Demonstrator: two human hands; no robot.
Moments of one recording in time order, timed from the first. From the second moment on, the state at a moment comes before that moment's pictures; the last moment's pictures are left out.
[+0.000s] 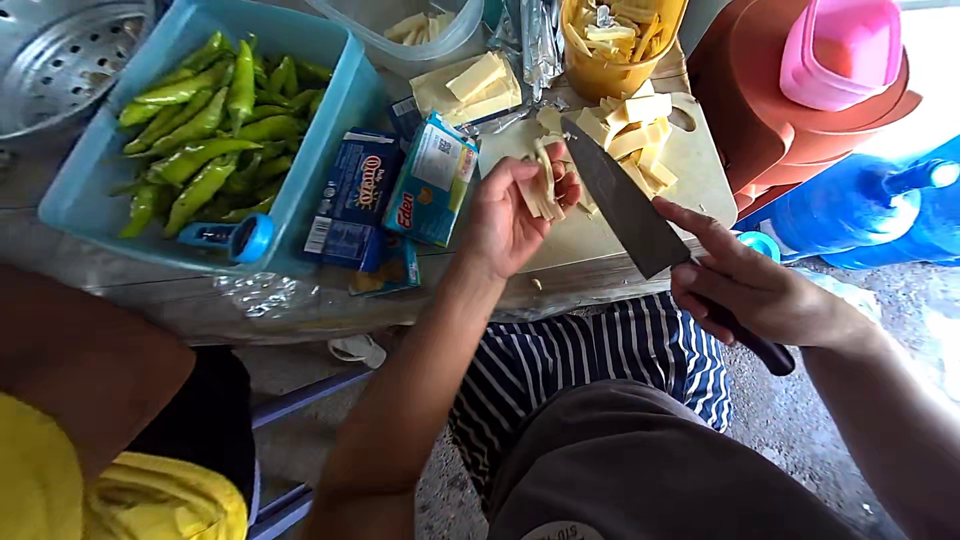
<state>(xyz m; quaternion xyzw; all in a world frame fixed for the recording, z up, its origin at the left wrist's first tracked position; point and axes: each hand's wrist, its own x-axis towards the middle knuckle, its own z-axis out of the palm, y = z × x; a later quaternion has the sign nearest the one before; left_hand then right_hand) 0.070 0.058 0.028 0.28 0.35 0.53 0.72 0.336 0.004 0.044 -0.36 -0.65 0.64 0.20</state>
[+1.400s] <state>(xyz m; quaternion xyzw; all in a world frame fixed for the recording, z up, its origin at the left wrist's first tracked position) -0.011 0.250 0.106 0.48 0.75 0.30 0.33 0.367 -0.005 0.019 -0.35 -0.46 0.71 0.40</state>
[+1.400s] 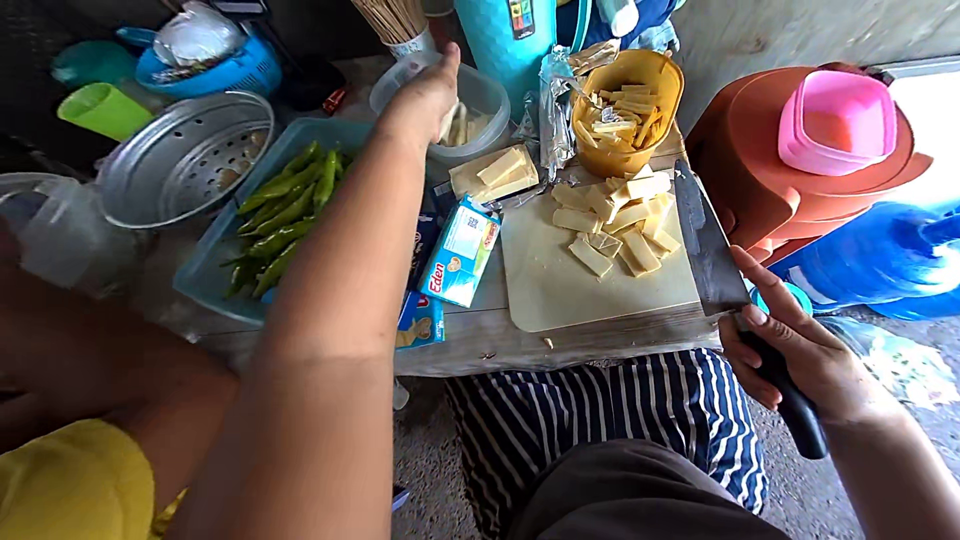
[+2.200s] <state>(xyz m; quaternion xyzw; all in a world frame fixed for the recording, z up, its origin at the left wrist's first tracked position) 0.065 0.124 0.053 0.78 0.61 0.04 0.15 0.367 -0.005 0.021 -0.37 -0.49 0.69 0.38</state>
